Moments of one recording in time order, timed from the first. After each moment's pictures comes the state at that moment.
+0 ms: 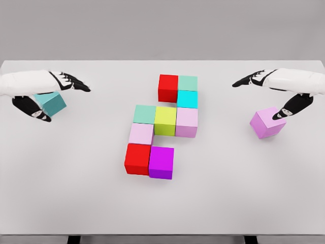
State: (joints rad) left arm -0.82 1.06 -0.83 -1.45 0.05 -0.61 -0.61; right arm -0.77 -1.12 0.76 -1.64 -0.13 -0.38 0.61
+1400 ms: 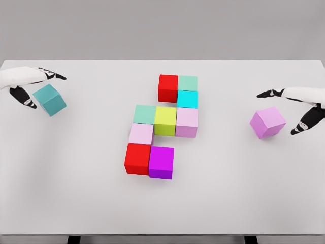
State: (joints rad) left arm -0.94 0.79 -0.86 -0.82 -0.33 -0.61 -0.47; right arm -0.69 -1.19 0.78 -1.64 -0.17 -0.07 0.61
